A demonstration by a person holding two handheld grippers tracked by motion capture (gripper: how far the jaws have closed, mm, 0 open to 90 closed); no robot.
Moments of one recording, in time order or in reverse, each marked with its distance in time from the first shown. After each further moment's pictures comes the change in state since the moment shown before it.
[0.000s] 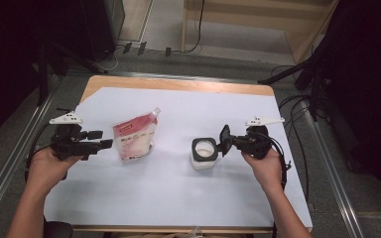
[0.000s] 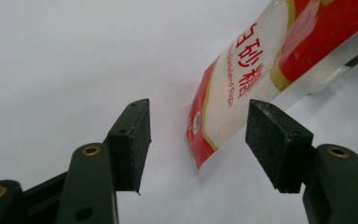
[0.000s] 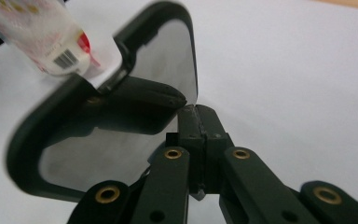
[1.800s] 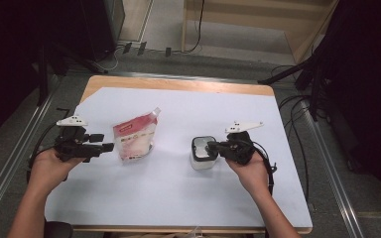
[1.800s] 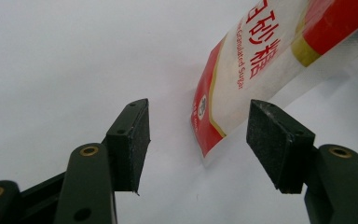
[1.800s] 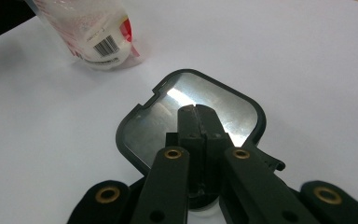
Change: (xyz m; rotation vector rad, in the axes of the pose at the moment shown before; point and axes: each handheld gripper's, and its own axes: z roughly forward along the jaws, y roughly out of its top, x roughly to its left) left arm 0.001 -0.005 0.009 0.059 0.011 0.018; right arm 0.046 0.003 0.023 0.051 0.042 -0.104
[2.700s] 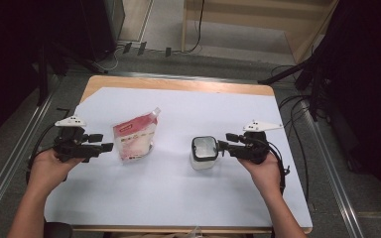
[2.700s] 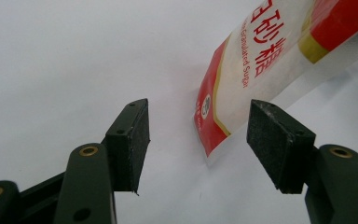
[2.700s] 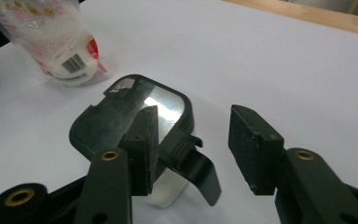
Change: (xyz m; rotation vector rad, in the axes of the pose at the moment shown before) left arm 0.002 -0.003 -0.001 -0.010 0.009 -0.013; right arm -0.027 -0.014 -0.025 -0.104 -0.075 0.044
